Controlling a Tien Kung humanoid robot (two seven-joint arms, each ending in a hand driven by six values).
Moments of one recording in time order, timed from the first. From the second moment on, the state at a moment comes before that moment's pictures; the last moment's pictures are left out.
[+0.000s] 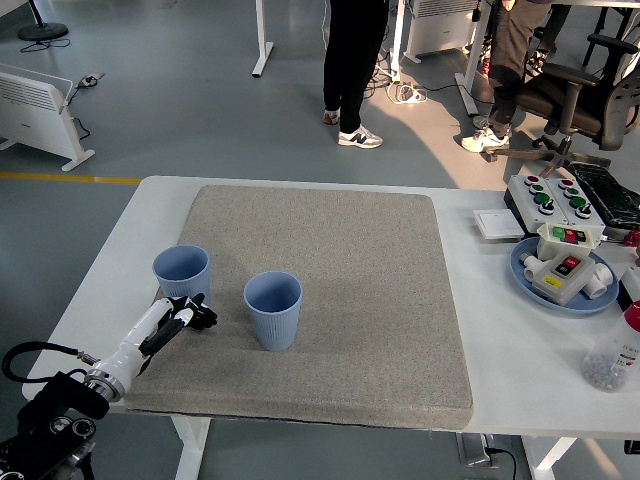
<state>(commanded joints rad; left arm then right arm) -0.41 0.38 -0.85 -0.99 1.05 0.09 -0.31 0.08 -0.10 0.93 0.18 -1.20 -0.15 -0.33</state>
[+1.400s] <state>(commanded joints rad) -0.64 0.33 -0.66 -0.73 0.88 0.12 -0.38 0.09 -0.09 0.92 0.18 -1.21 -0.14 -0.34</state>
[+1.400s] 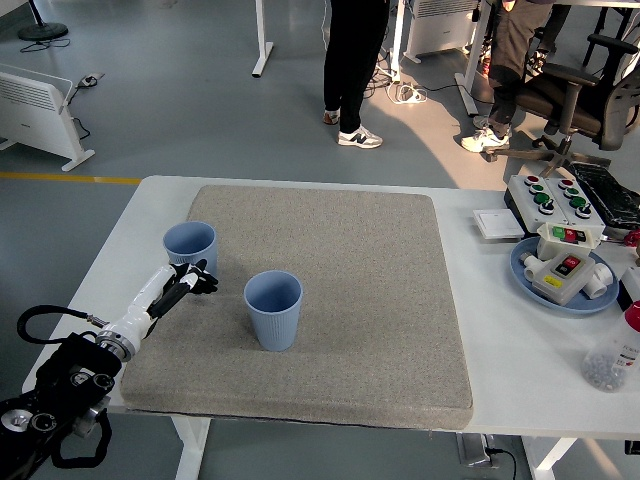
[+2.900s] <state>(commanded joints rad) -0.53 0.44 -0.95 -1.09 1.09 0.12 -0.26 0.09 -0.10 0.91 0.18 -1.22 -0.14 -0.34</state>
